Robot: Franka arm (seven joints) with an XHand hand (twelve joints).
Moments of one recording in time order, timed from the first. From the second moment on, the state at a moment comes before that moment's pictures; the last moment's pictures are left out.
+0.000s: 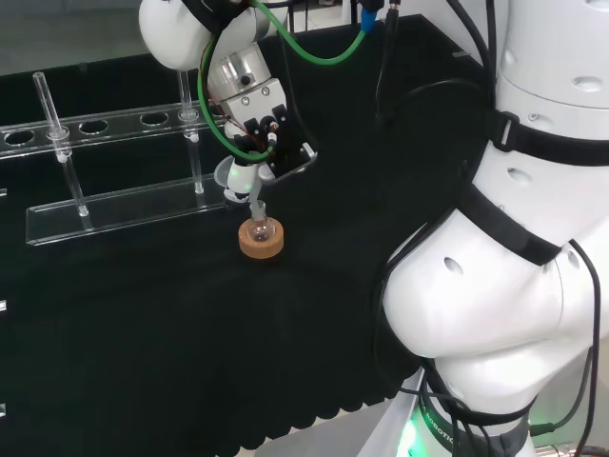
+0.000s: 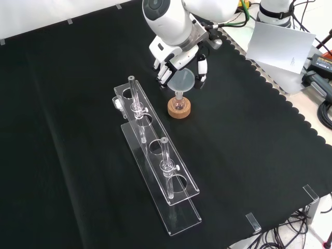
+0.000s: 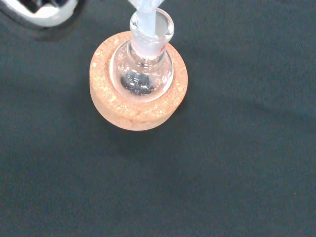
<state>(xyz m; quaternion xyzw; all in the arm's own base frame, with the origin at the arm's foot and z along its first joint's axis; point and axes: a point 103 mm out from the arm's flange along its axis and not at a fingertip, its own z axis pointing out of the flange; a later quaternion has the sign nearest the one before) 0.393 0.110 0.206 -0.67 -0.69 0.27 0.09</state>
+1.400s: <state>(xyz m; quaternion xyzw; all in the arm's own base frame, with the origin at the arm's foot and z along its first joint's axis) 0.393 0.098 0.193 -0.67 -0.68 0.28 0.12</state>
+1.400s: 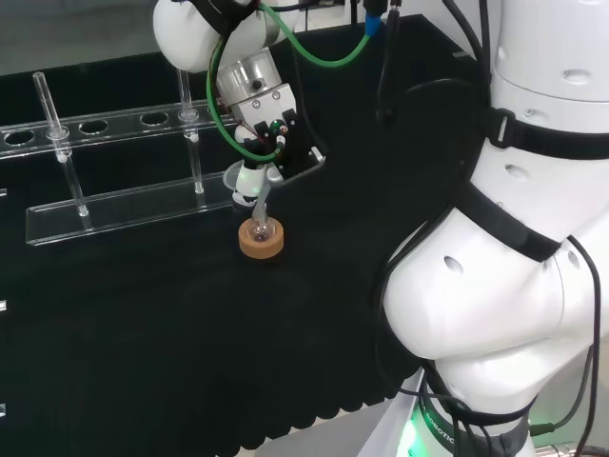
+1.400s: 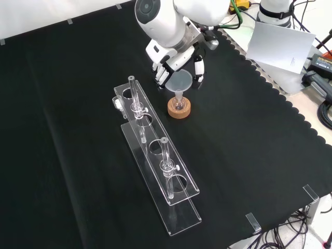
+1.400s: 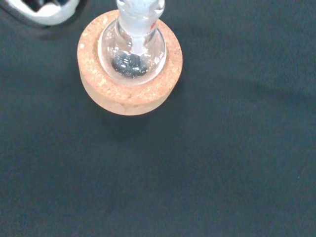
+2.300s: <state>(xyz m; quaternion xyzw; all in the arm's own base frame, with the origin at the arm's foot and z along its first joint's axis) 0.389 0.096 0.195 -0.66 -0.68 0.29 0.13</state>
